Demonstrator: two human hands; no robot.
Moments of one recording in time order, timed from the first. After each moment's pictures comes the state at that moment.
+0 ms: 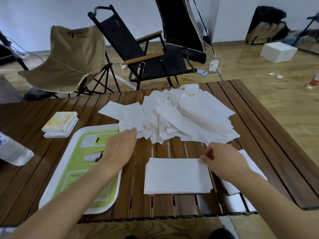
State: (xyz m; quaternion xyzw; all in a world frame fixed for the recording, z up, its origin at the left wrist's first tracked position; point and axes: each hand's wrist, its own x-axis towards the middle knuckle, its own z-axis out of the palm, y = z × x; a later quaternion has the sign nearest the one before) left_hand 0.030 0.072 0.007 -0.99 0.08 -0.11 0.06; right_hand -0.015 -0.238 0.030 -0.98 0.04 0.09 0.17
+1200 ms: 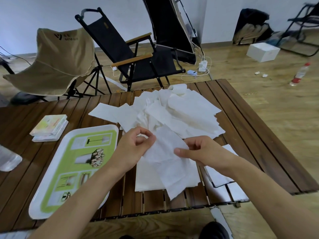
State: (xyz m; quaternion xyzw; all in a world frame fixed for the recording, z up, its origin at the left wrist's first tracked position) left_hand -0.018 0.006 0.055 -0.80 0.03 0.05 -0.59; right_hand -0.026 -0.240 0.061 -0.77 -0.06 0.24 0.59
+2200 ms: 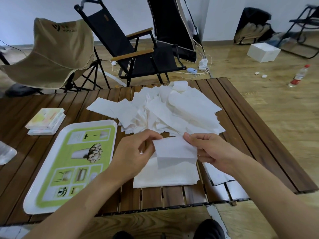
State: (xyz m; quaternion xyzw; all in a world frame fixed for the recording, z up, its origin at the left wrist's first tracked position) left_hand -0.035 0.004 0.043 -0.89 0.18 -0.14 -0.40; right_hand -0.021 -0.245 0.059 -0.67 0.05 0.25 0.70
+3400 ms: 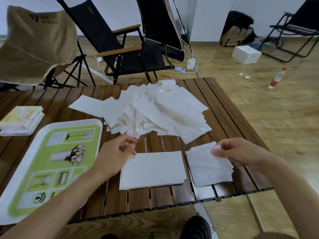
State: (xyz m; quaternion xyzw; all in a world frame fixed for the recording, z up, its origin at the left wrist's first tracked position) left_hand -0.014 0.022 0.007 -0.91 0.05 0.01 -0.42; right_hand -0.026 -0.356 0.047 -0.84 0.11 0.24 0.47
